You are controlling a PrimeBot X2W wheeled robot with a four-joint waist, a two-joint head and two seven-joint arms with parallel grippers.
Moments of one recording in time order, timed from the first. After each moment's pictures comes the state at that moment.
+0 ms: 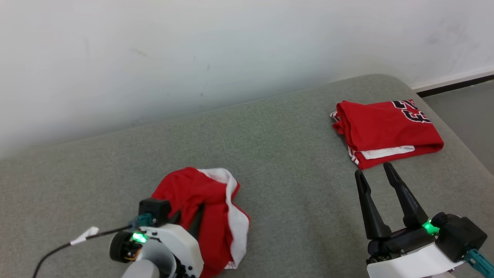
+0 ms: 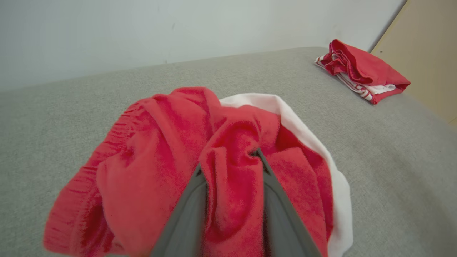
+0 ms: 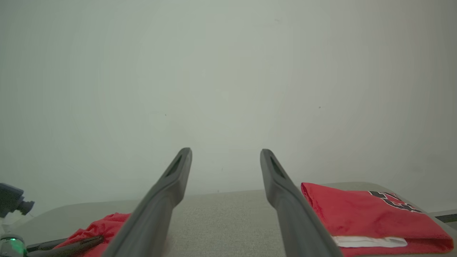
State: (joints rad) left arm -0.34 0.12 -0.29 0.49 -0.29 -0.08 0.03; right arm -0.16 -0.13 0.28 0.04 0.43 0.13 -0.26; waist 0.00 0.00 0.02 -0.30
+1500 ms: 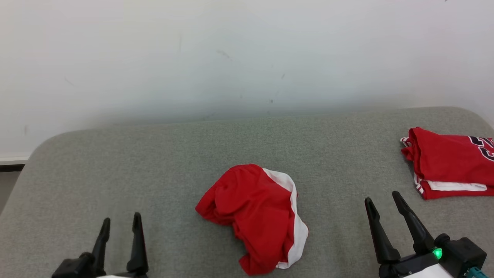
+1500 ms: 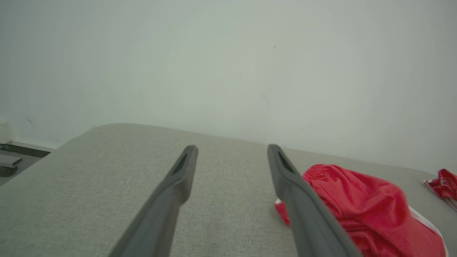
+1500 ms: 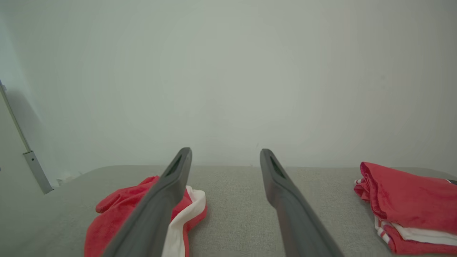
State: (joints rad) left arm 0.00 0.12 -0.05 0.12 -0.30 0.06 -0.26; right arm -0.09 -0.17 0.26 0.12 0.43 0.13 -0.26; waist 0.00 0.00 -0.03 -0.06
